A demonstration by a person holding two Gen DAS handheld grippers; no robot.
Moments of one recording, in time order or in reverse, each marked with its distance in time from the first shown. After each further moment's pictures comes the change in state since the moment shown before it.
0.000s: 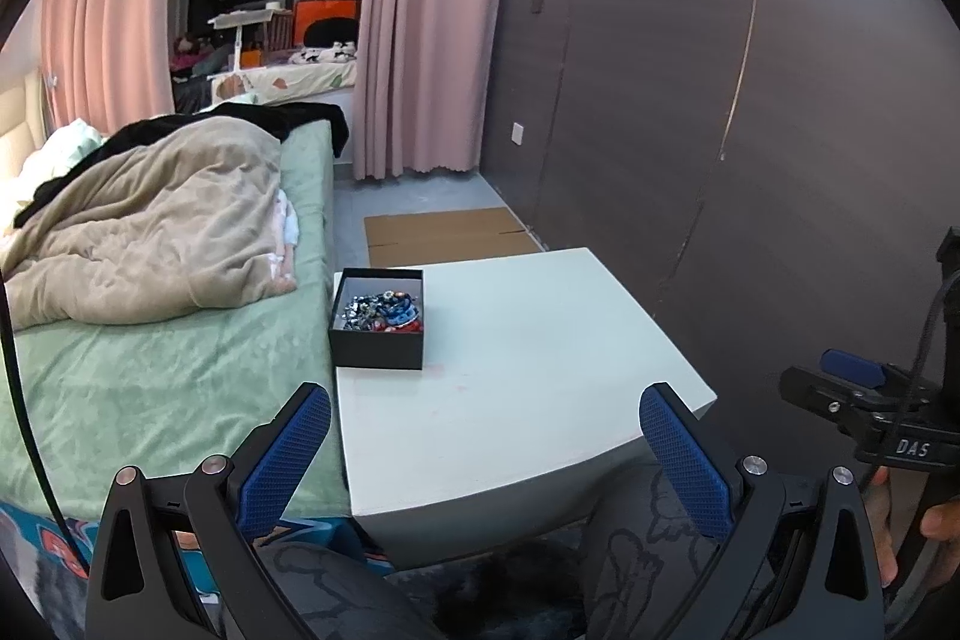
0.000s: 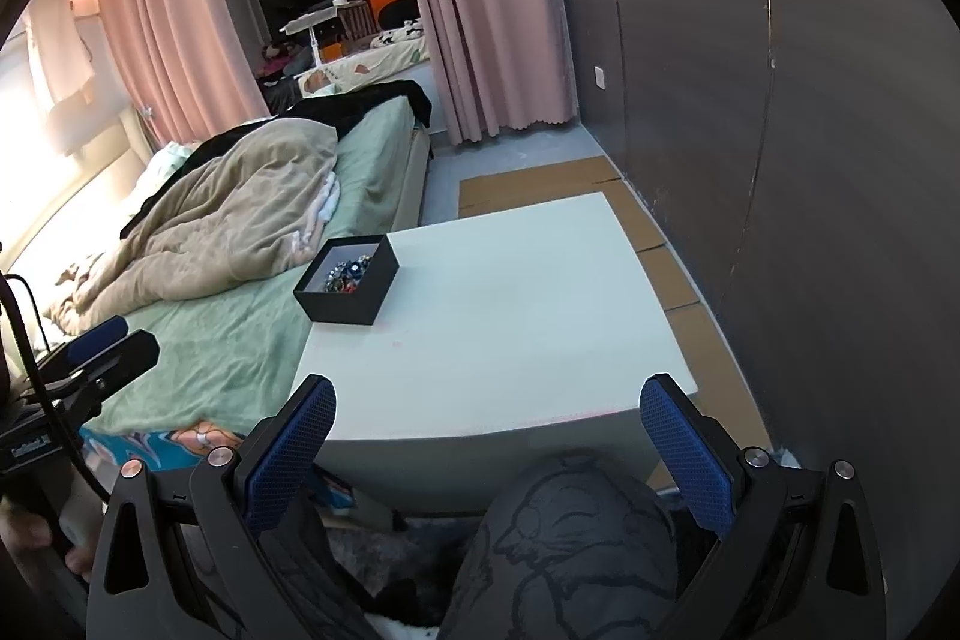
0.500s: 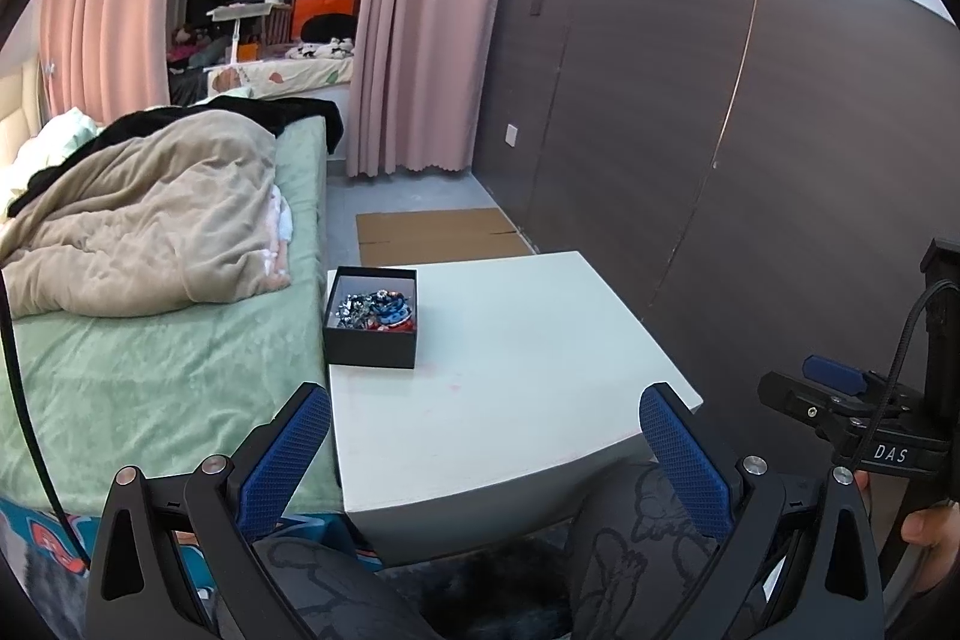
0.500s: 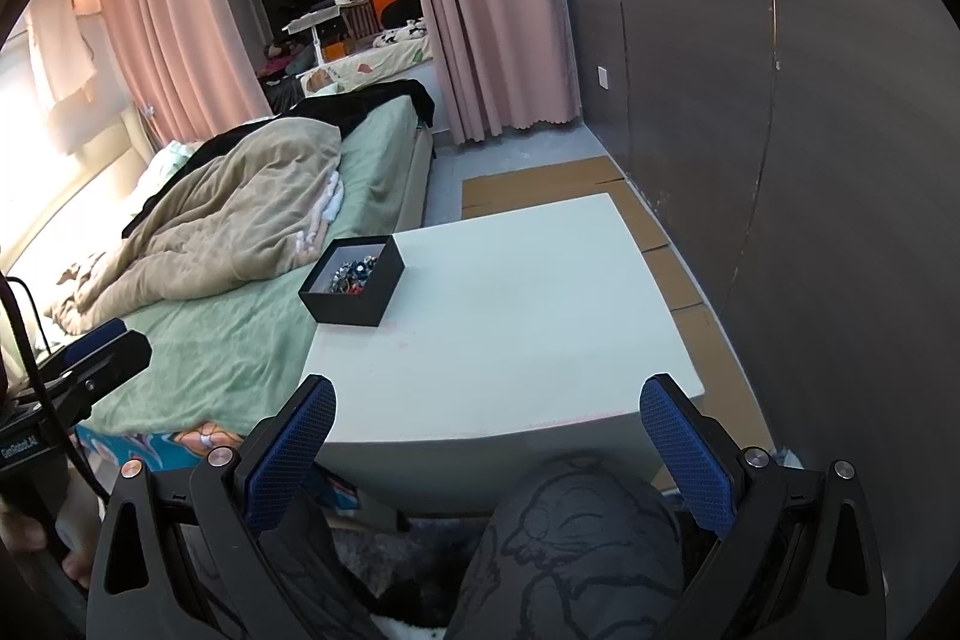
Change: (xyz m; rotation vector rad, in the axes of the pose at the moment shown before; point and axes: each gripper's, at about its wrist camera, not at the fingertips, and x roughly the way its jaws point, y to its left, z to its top) left arm -0.007 -0.001 0.002 -0.019 0.002 -0.031; right arm 0.001 -0.002 0.002 0.004 0.008 0.005
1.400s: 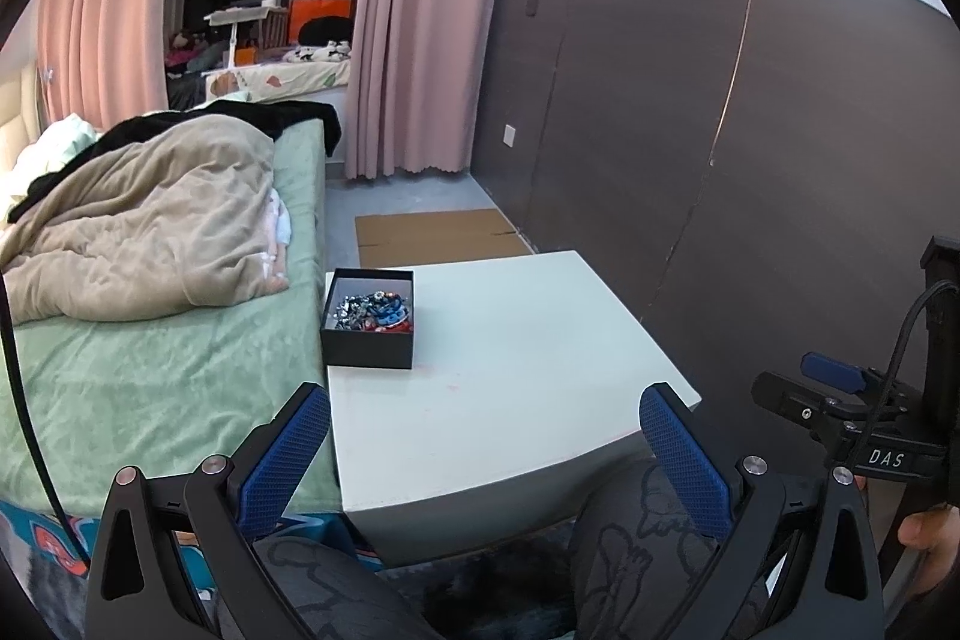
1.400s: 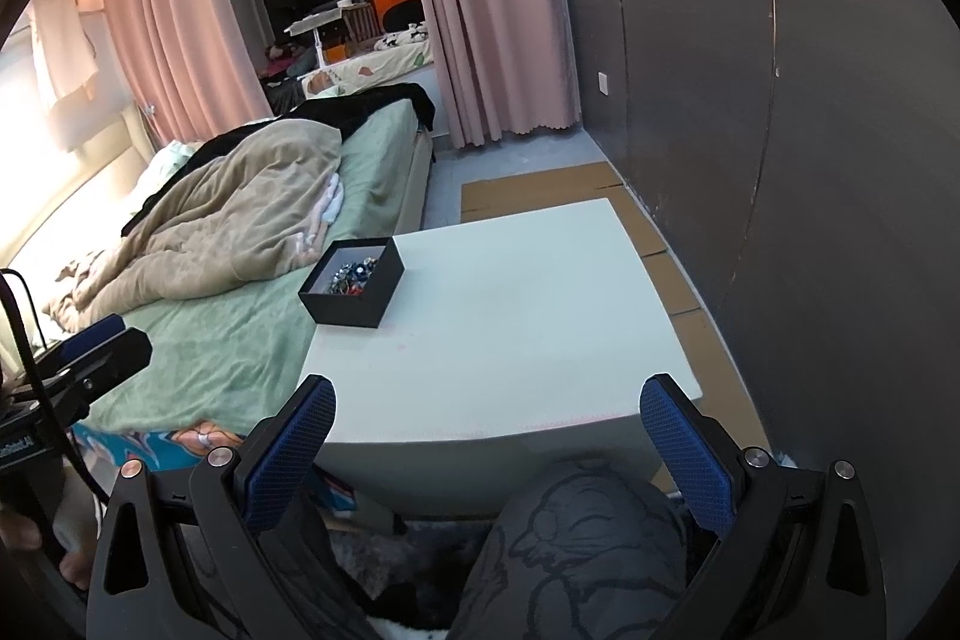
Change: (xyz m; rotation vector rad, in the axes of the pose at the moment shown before) left arm 0.001 -0.010 0.001 0.021 0.004 0.007; right arm -0.002 0.002 -0.001 -0.004 -0.015 -0.003
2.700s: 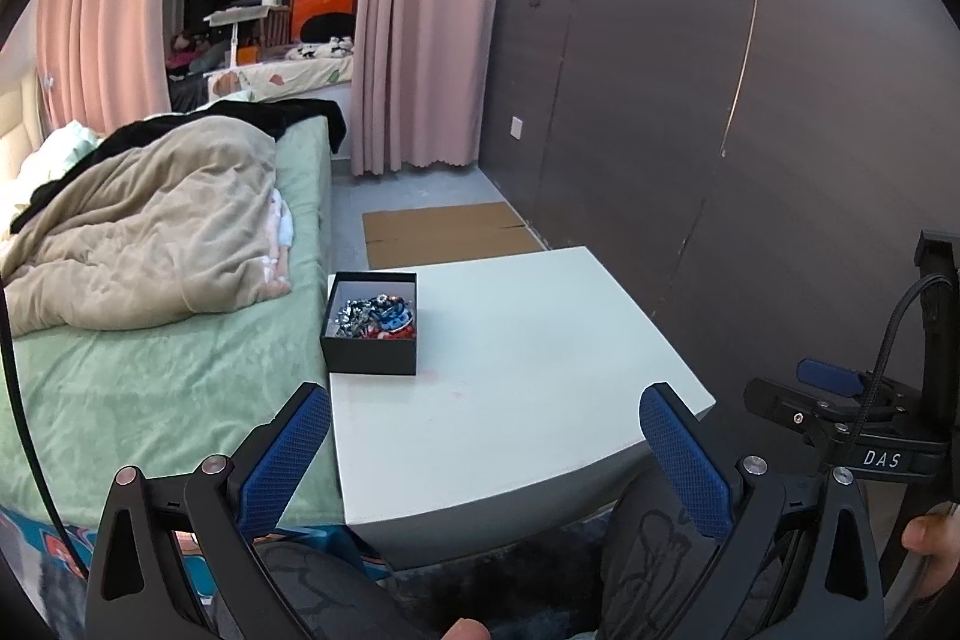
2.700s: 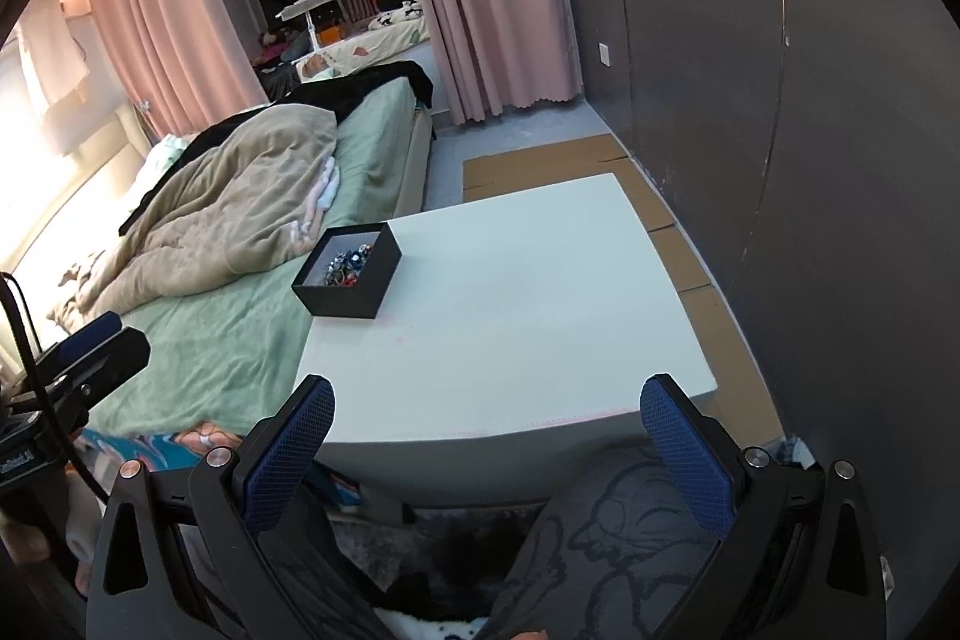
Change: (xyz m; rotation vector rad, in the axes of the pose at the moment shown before) left arm 0.013 0.001 0.008 0.010 0.009 0.022; right arm 0.026 -0.001 0.005 0.032 0.065 0.018
